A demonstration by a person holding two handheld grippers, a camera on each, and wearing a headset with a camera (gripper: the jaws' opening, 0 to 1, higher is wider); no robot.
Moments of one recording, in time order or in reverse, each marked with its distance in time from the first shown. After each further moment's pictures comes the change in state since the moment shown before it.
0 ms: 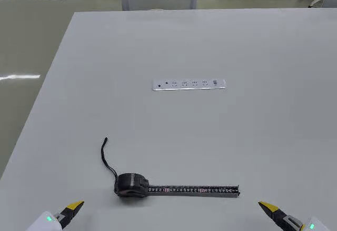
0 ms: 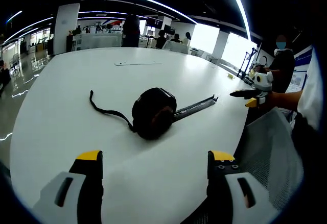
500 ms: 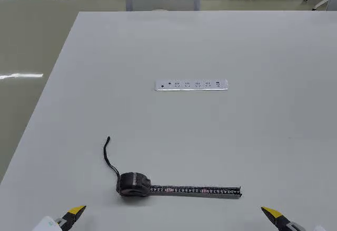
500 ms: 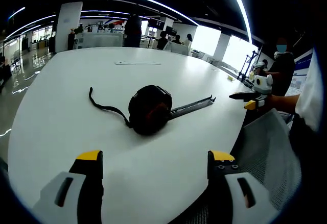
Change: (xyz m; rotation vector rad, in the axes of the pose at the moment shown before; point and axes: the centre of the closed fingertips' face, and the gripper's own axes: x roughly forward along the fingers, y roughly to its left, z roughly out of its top) left arm -0.006 -0.008 -0.008 -0.022 -0.003 0.000; right arm -0.004 0.005 -0.005 0.004 -0.003 -0.004
